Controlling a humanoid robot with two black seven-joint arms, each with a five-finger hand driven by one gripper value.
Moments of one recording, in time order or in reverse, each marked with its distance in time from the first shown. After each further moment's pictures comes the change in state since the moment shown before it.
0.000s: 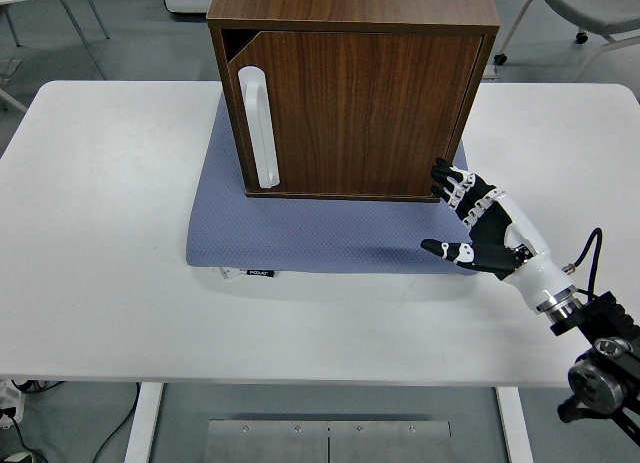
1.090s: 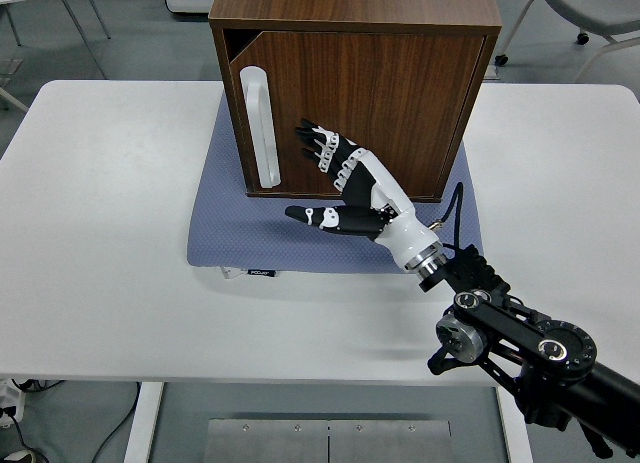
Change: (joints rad) left arm -0.001 0.000 0.000 0.000 0.000 0.000 0.000; right arm 0.310 0.355 -0.211 -0.195 -0.002 -0.094 0.001
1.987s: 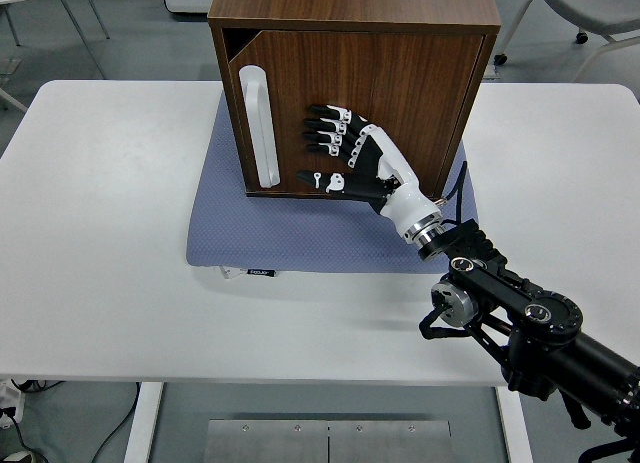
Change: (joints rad) left arm 0.000 0.000 0.000 0.000 0.000 0.000 0.000; right arm 0.105 0.085 0.067 -0.190 0.056 -0.018 -0.076
